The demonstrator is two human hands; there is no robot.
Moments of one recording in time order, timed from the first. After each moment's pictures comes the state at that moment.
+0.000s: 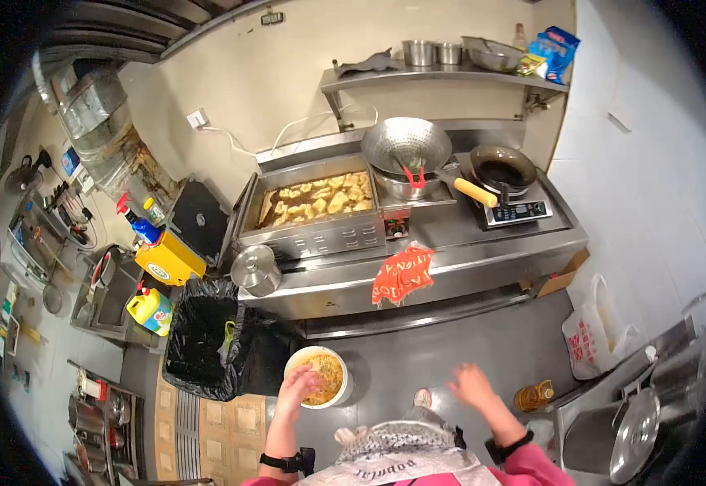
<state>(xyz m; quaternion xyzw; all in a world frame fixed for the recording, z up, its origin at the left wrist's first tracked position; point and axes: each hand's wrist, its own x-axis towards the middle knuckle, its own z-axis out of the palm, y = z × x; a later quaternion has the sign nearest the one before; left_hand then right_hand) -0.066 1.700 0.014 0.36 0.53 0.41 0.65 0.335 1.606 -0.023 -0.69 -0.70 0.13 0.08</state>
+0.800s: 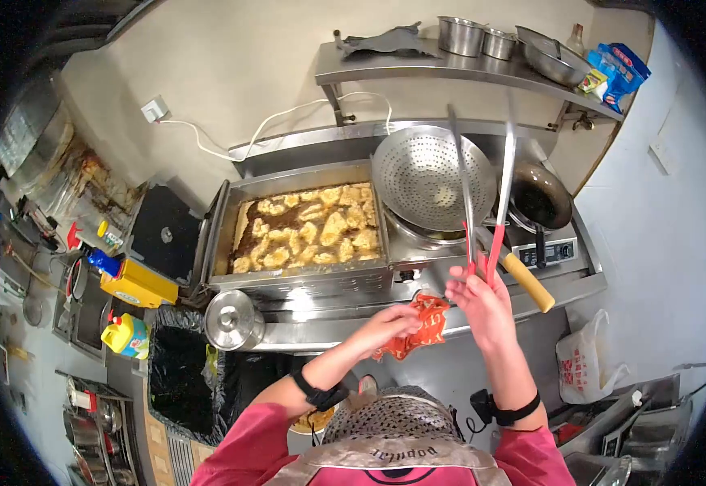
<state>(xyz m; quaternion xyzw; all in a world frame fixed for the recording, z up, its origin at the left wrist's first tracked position) 0.167 2.053 0.062 0.51 0.29 0.17 0.79 0.319 1.988 0.208 -0.48 -0.20 0.46 0.72</state>
